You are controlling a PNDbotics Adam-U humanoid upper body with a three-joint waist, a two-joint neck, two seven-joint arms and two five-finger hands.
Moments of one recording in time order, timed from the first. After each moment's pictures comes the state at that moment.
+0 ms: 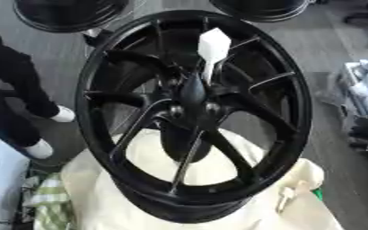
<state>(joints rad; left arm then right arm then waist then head) -0.41 0.89 0.04 -1.67 -0.38 0.10 -0.50 0.16 -0.34 -0.35 -1.63 -0.19 -0.12 0.18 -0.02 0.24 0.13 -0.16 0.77</state>
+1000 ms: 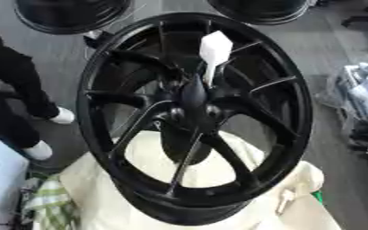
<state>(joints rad) -0.43 0.78 0.03 -1.75 0.20 0.11 -0.23 0.15 -0.33 -0.35 -1.63 -0.19 -0.11 0.18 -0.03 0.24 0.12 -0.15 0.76</state>
